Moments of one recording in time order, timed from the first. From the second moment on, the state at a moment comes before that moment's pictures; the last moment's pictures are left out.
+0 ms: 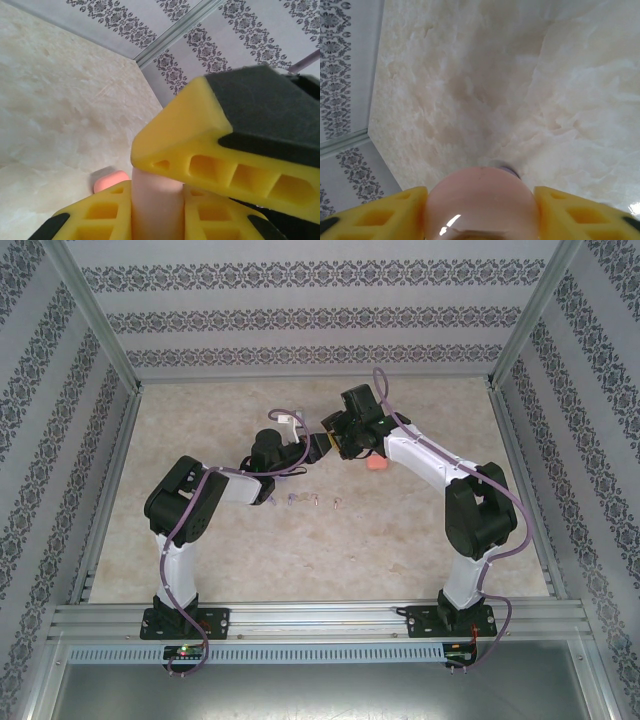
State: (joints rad) left arm -0.47 2.01 0.98 0.96 0.47 -0.85; right arm 0.49 1.83 1.45 -0.45 -0.15 1.44
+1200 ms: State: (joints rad) left arm -0.39 1.78 1.12 0.39 1.01 -0.59; right arm 0.36 1.25 0.85 -0.08 -0.43 0.58
